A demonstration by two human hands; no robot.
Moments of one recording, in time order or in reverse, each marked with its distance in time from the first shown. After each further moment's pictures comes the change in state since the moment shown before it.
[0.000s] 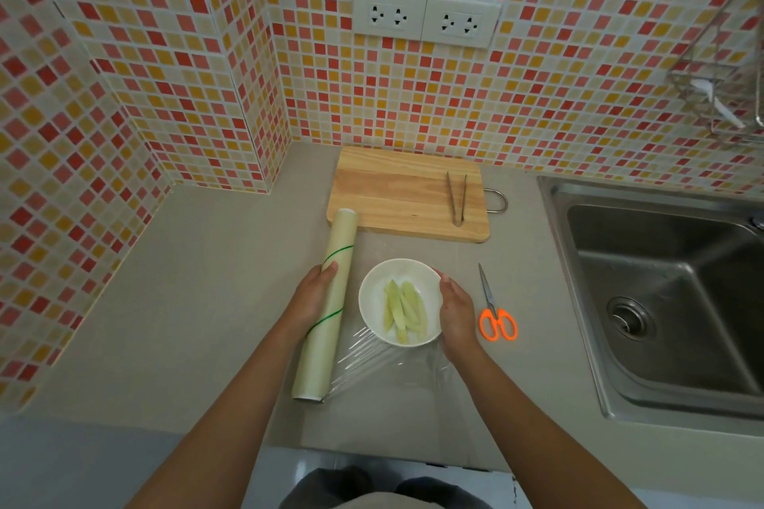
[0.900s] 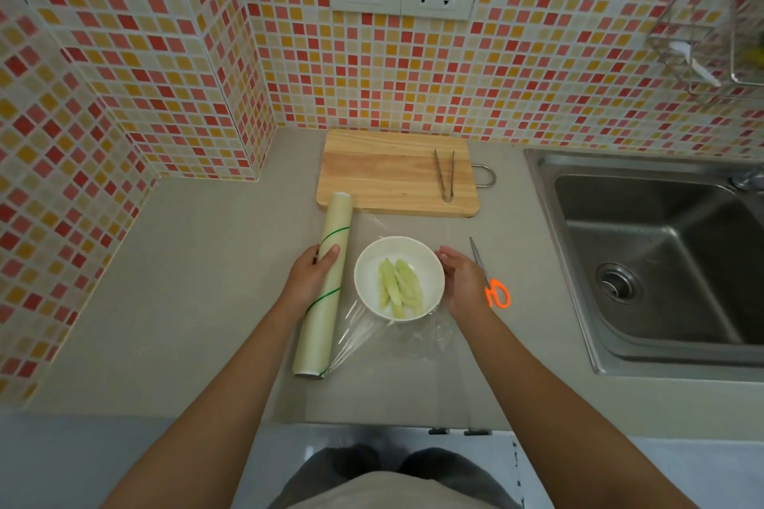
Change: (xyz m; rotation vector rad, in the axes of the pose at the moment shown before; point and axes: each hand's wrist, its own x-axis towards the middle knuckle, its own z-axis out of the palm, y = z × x) left_hand -0.006 0.001 0.003 0.051 0.006 0.093; right_hand 0.013 -0.009 -0.019 0.284 0.068 0.202
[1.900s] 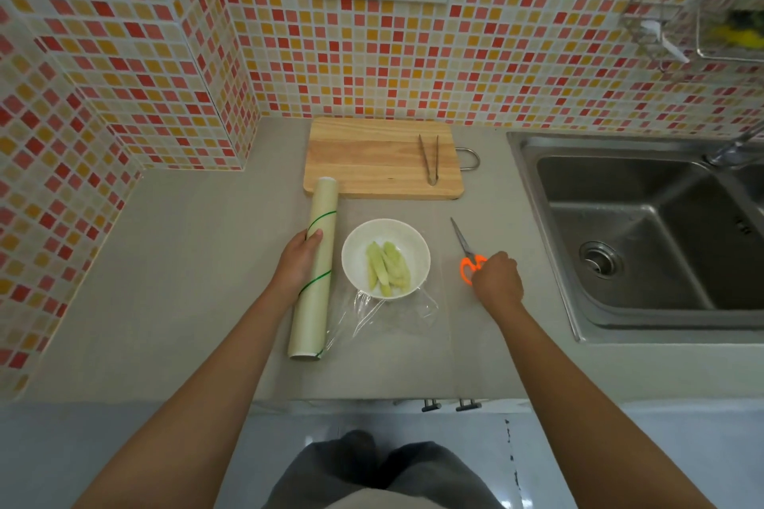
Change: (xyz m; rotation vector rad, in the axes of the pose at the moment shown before) left_hand -0.011 0.005 0.003 -0.044 0.005 0.010; right_hand -0.011 -0.017 -0.067 -1.218 0.362 -0.142
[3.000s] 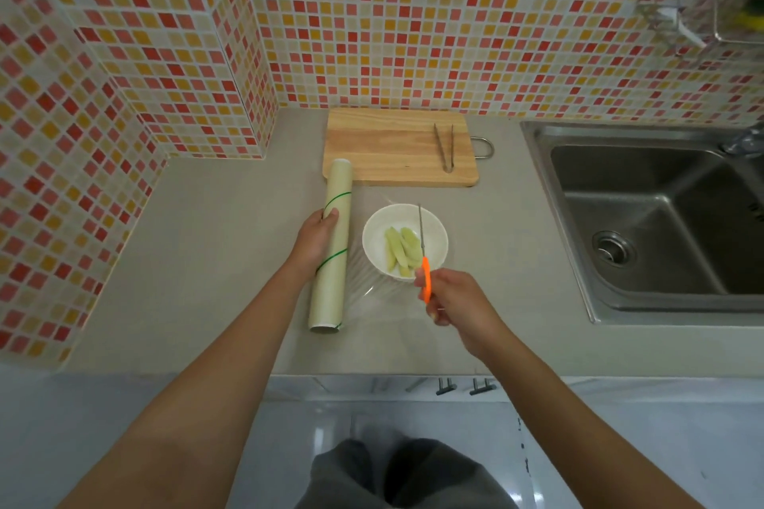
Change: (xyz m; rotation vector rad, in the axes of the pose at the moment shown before) left_hand 0.002 0.008 -0.010 0.048 -0.002 0.008; right_hand -0.149 -0.042 -0.012 0.702 -0.574 -0.039
